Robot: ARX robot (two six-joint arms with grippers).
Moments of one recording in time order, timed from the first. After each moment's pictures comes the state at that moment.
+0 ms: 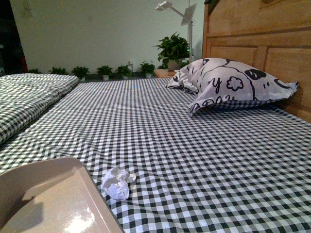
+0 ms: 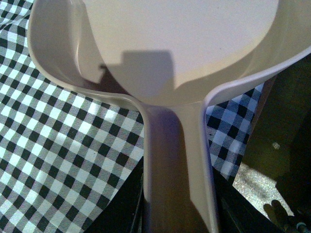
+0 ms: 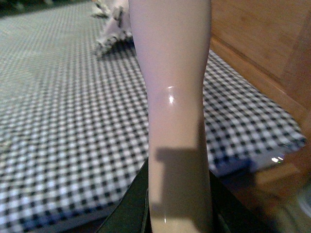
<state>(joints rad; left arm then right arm) 0.37 1.57 0.92 -0.51 0.68 1.39 0.19 0.36 0.45 -0.33 0.40 0.19</state>
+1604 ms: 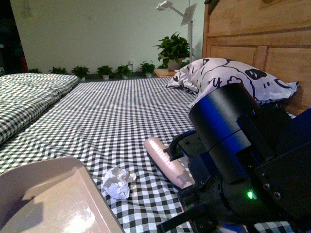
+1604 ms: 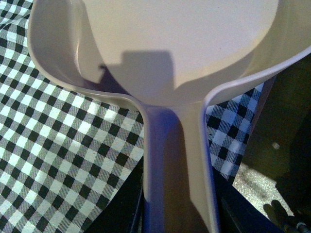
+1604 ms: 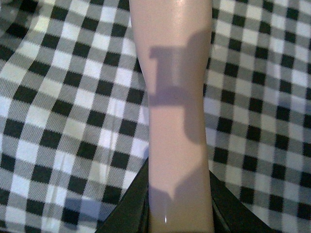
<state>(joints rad) 0.37 1.57 0.92 -0.51 0.68 1.39 0.49 1.82 0.98 0.04 0.21 0.01</state>
